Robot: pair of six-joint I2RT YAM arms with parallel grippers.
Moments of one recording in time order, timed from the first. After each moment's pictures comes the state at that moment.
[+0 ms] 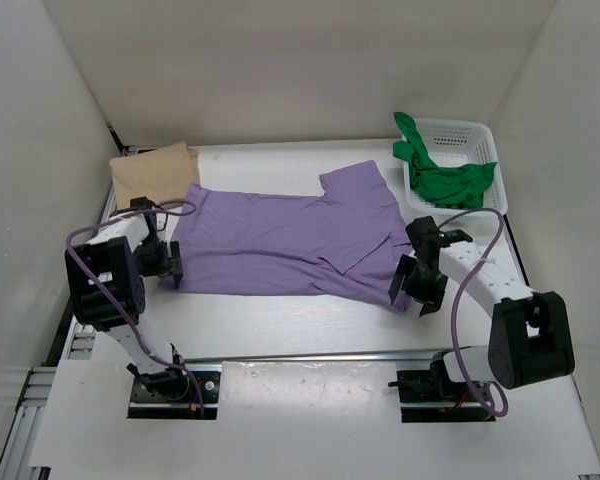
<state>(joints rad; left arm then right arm) 0.21 1.71 1.06 -0.87 -0.14 0.00 0.29 1.34 0.84 -0.98 0.01 0.63</state>
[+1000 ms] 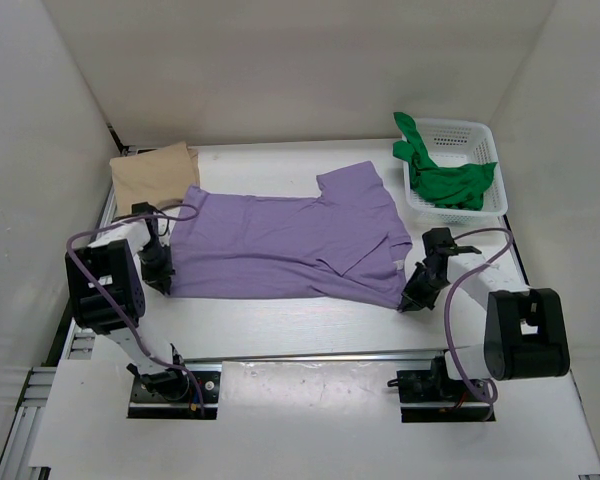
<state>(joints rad) 0.21 1.71 1.00 -0.81 -0.06 0.00 0.12 1.37 0.65 -0.70 -0.18 0.65</state>
